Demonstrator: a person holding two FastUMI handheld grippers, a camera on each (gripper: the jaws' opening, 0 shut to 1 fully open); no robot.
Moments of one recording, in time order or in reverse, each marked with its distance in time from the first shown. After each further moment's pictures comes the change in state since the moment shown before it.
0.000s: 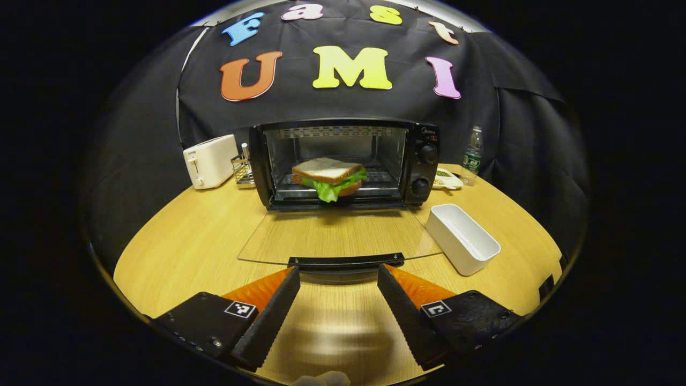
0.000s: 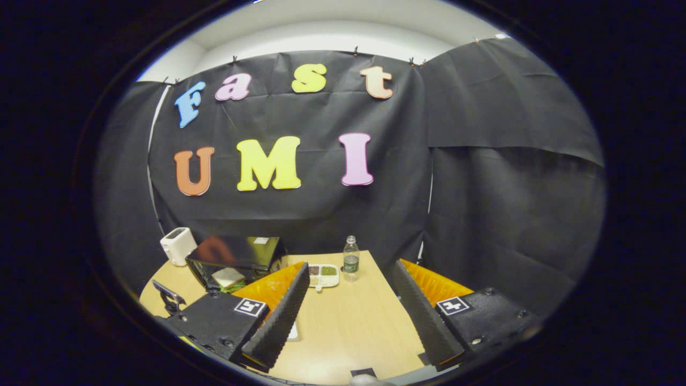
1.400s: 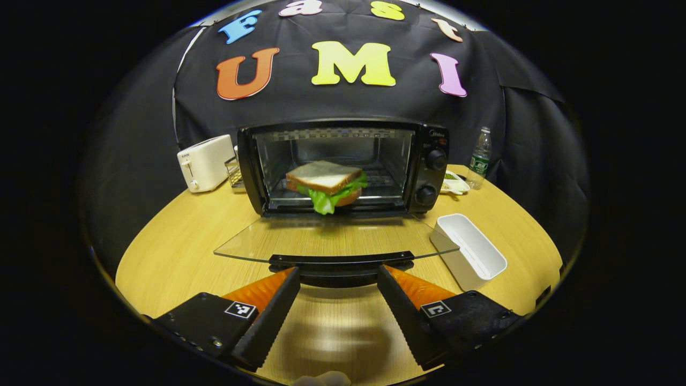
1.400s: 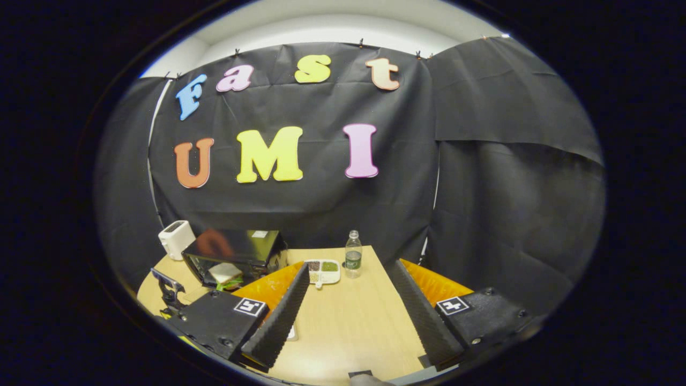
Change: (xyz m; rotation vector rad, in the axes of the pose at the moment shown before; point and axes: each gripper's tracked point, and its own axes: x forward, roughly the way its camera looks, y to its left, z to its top) left arm 0.016 0.003 0.036 0.008 -0.010 0.013; right arm 0.029 0.011 -0.002 -0.011 0.034 0.033
